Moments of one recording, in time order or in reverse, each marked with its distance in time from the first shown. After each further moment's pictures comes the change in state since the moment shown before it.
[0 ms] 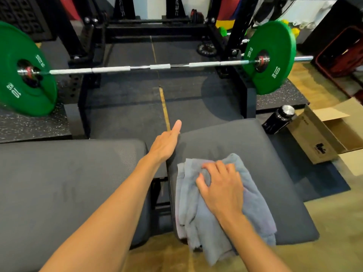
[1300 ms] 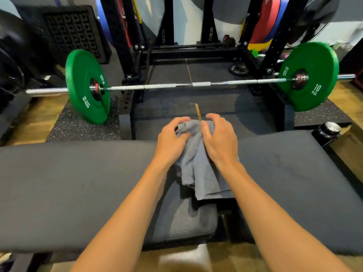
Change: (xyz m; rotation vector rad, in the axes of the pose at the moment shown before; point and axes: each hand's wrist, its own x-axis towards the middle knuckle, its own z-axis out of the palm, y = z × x) left_hand -0.084 -0.066 -0.142 -0.210 0.363 0.387; right_hand 0.100 -0.173 0.020 0.527 0.134 0.036
